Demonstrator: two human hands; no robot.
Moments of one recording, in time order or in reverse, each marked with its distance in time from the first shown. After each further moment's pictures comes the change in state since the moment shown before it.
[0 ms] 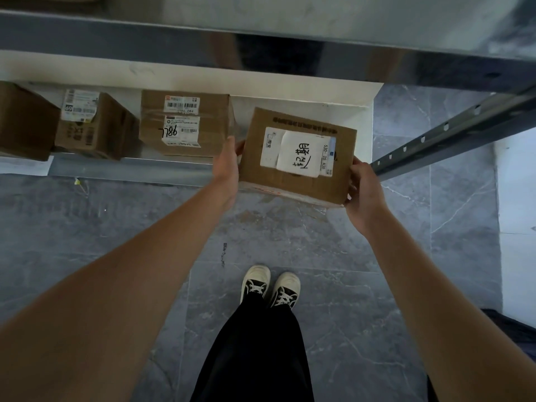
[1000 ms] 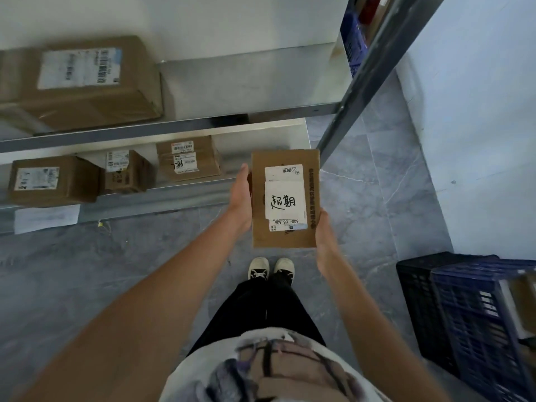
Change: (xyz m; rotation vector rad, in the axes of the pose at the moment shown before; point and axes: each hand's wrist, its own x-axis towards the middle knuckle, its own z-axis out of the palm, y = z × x) left_hand -0.237 0.055 0.017 -0.095 -0.284 -0.043; right_hand -0.250 0.027 -0.054 -0.055 0.095 0.064
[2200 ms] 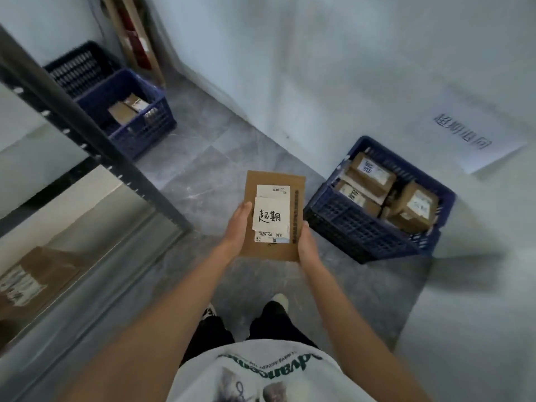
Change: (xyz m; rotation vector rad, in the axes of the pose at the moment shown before) left_hand -0.153 -0.167 0.259 0.782 -0.617 0.022; right_hand -0.093 0.095 -0.288 0.492 0.476 -0.001
